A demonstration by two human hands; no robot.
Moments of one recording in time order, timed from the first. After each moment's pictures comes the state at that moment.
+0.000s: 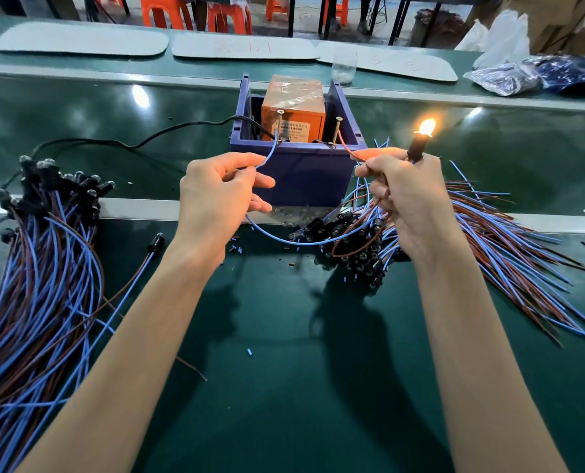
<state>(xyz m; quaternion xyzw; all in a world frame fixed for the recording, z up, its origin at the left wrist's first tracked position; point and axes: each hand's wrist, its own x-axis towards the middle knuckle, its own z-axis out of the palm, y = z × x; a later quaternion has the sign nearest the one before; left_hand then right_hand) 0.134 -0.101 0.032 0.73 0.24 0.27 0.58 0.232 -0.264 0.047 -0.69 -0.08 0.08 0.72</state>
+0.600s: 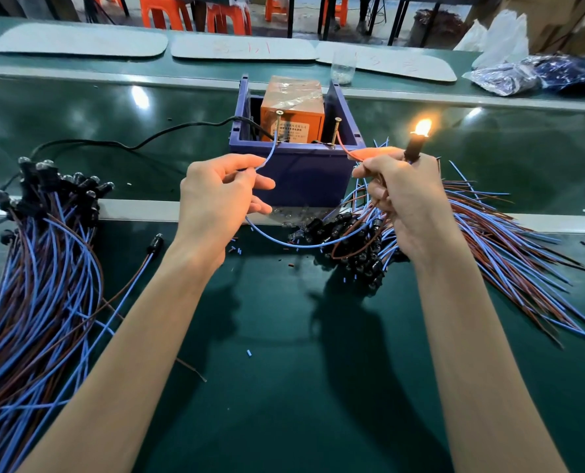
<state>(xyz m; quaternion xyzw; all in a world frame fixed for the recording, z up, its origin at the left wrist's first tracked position) 0.135 -0.103 0.030 0.74 0.24 0.26 0.58 0.231 -0.264 0.047 -0.69 -0.09 0.08 0.71</state>
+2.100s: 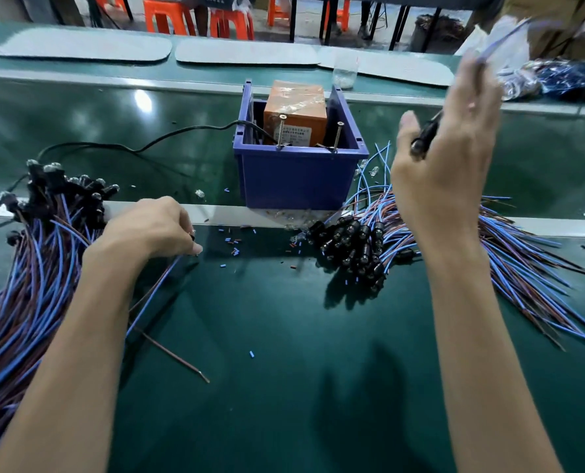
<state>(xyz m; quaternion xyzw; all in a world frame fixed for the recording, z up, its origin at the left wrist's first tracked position) 0.111 -0.023 0.015 0.92 0.34 -0.08 0.16 0.219 -0.268 0.070 -0.86 -0.20 -0.32 0.35</state>
